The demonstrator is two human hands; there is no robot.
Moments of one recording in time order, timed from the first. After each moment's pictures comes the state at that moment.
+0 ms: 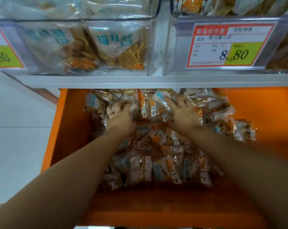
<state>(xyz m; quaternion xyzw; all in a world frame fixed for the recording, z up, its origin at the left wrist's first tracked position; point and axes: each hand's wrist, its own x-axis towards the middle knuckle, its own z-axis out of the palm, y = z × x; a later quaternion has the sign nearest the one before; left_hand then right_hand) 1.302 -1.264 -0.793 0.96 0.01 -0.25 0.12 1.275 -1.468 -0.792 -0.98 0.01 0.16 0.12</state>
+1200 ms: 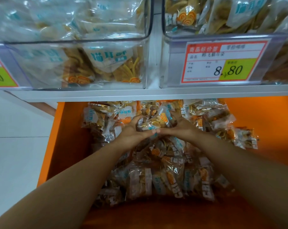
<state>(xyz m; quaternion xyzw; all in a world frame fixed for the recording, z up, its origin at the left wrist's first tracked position) 1.293 -1.279 -0.792 0.79 0.05 -0.37 0.49 1.270 -1.473 -0.776 -0.81 0.15 0.29 0.48</state>
